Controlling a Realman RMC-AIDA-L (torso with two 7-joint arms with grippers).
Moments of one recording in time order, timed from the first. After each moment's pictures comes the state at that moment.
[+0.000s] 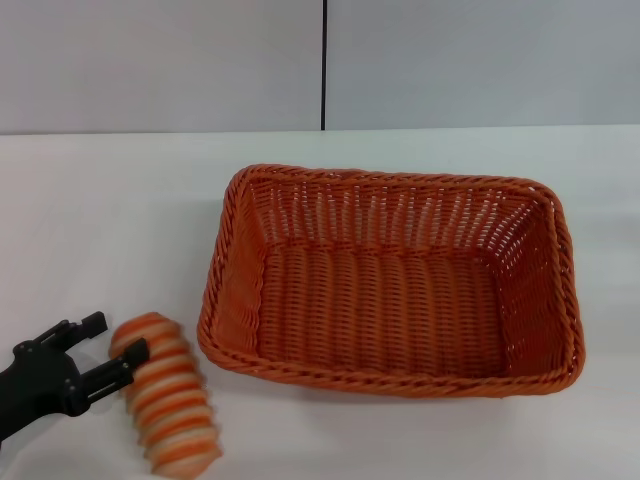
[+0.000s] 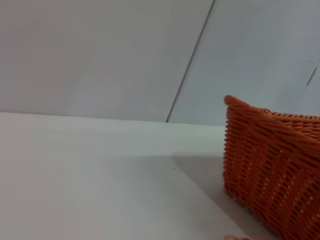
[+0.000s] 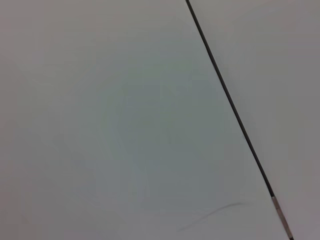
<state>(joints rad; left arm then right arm) -0.18 -2.06 0.27 0.35 2.08 1.52 -0.99 0.33 1.99 -0.02 -0.42 1.40 1.50 -1.94</state>
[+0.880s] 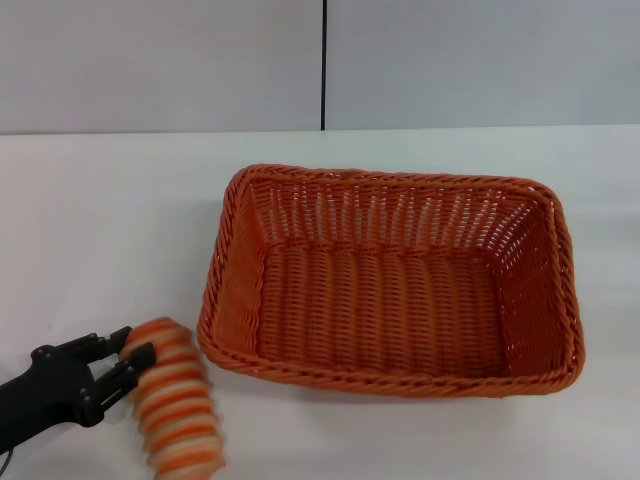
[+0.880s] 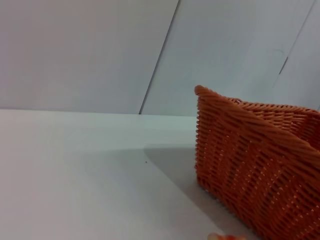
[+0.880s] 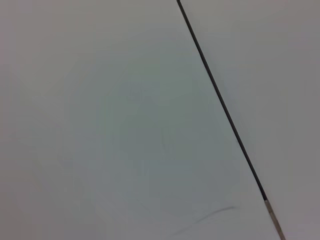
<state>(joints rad) -0.19 -2.05 0.34 0.34 2.08 1.54 -0.99 0.33 1.99 -0.02 -0.42 1.40 1.49 -1.94</state>
